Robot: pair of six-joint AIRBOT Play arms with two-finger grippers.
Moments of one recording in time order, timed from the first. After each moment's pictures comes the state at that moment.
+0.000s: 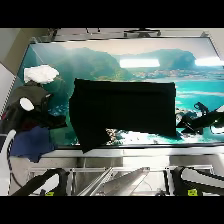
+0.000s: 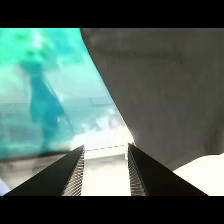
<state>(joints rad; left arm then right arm) 0.13 -1.14 0.84 1.29 -1.32 -1.38 -0.54 -1.38 0.78 -1.11 1.28 1.27</state>
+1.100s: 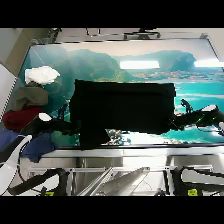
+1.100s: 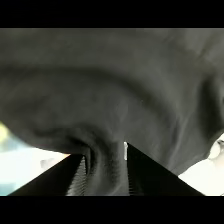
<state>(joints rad) 0.05 -1.30 0.60 0.90 -0.99 -1.26 -0.39 -1.46 0.72 -0.86 1.20 1.12</state>
